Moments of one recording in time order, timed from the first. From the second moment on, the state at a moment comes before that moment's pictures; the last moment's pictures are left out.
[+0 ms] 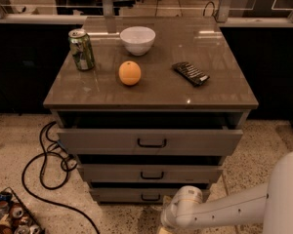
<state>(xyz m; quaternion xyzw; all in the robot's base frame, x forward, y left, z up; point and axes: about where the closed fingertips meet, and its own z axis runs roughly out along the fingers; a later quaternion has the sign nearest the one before) 0.412 -0.060 0.283 -0.59 0.79 0.09 0.15</state>
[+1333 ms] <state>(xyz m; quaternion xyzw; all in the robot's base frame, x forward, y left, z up) 0.457 -0.034 0.229 -0.60 0.78 0.09 0.16</state>
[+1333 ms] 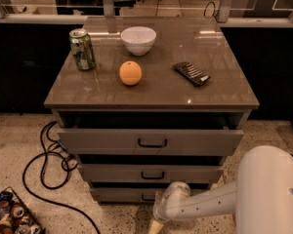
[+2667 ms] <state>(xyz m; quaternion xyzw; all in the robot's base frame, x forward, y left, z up) 0.452 0.008 0.190 -0.63 0.76 0.08 0.17</state>
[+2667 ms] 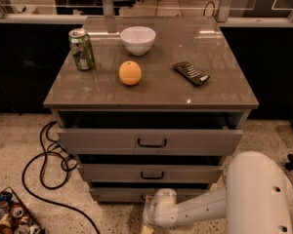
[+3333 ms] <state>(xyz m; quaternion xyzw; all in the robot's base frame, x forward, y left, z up) 0.451 0.011 0.178 -0.65 0.75 0.06 0.11</state>
